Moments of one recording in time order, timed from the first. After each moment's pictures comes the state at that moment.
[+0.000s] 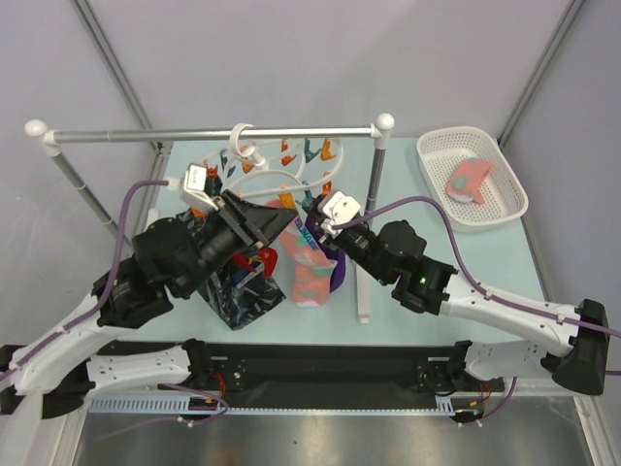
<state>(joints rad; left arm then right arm) -1.10 0.84 1.29 -0.48 -0.41 -0.99 1.10 1.17 1.02 0.33 0.25 -0.39</state>
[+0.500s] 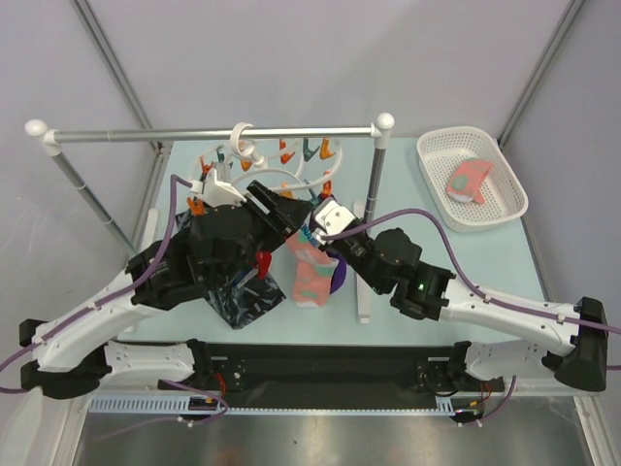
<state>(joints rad) -1.15 1.05 1.44 -0.72 -0.65 -1.23 1.17 1.17 1.02 0.30 0.44 -0.51</state>
